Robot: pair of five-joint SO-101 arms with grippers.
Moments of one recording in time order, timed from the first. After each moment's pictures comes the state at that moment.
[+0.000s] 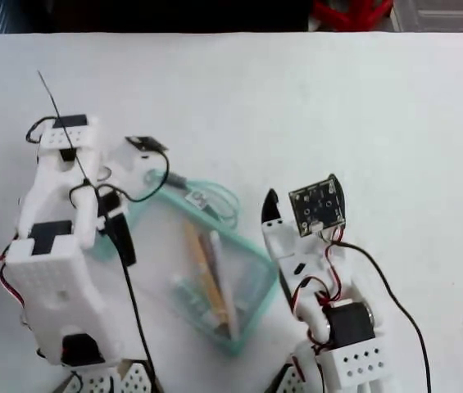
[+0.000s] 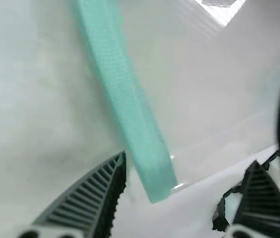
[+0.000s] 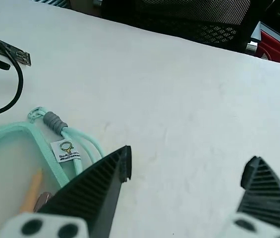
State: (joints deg) left arm -12.5 28.5 -1.9 98.0 -55.0; right arm -18.4 -82.8 76.3 39.4 7.8
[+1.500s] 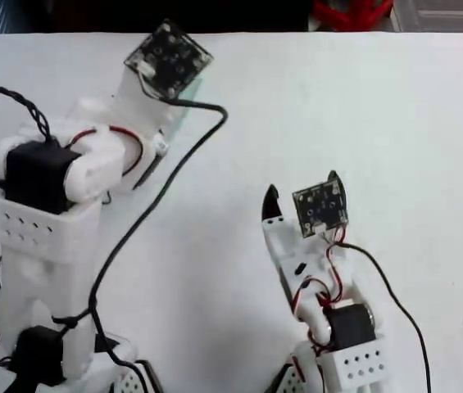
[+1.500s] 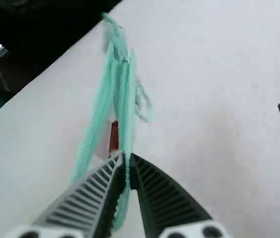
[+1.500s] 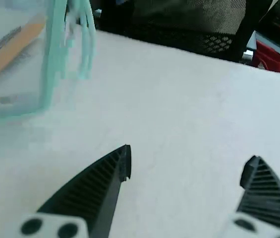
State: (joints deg) left arm 12.3 -18.5 -23.9 97.4 -21.4; right arm -18.4 -85.1 76.3 36.7 5.0
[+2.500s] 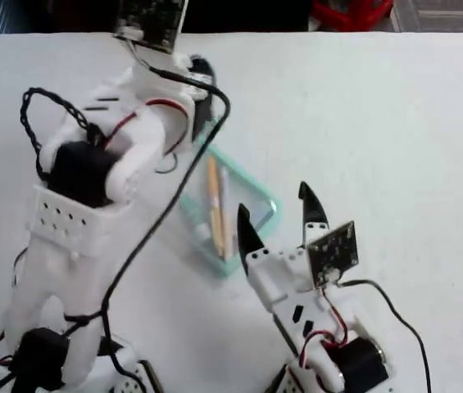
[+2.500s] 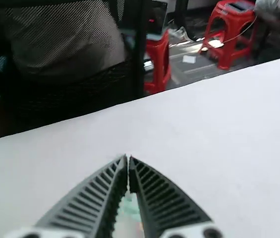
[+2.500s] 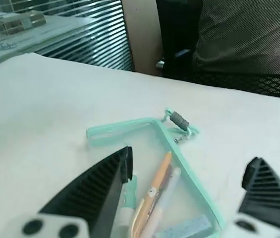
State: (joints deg) left arm 15.4 -19.0 -11.4 66.9 -0.4; right arm -31.0 -103.2 75.4 49.4 -2.4
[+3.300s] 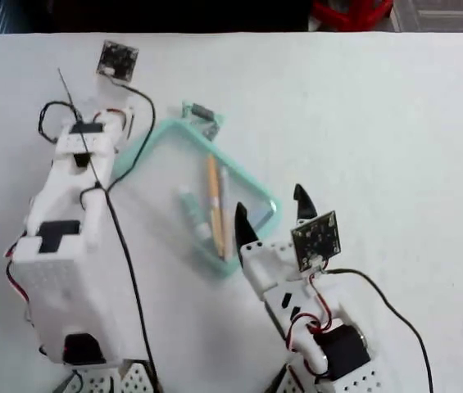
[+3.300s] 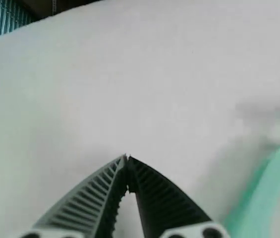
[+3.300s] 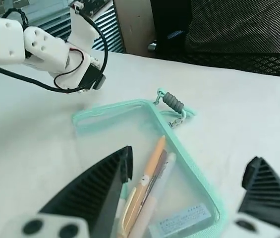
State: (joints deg) left arm -10.3 31.0 1.7 22.7 -18.7; right arm -30.3 -102.6 85.8 40.8 -2.5
